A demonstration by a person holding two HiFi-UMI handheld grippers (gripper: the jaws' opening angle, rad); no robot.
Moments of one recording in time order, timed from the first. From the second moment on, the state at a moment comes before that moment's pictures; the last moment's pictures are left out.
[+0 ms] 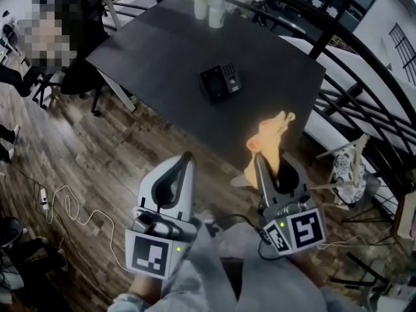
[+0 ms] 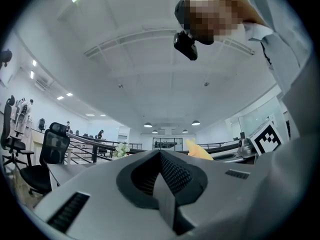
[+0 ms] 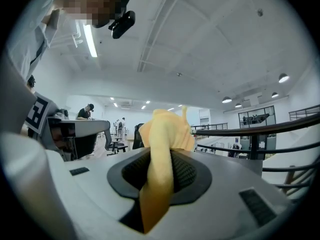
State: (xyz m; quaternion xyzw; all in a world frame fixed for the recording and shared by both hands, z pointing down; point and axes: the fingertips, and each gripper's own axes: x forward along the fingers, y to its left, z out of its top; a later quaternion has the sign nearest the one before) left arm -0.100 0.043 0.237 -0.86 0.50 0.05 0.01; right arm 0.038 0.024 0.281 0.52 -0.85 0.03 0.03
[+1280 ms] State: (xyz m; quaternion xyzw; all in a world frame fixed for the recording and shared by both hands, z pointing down) left arm -0.091 -0.040 0.251 -0.86 0.51 0.04 -0.01; right arm 0.048 -0.064 0.302 0.51 -0.85 0.05 0.05
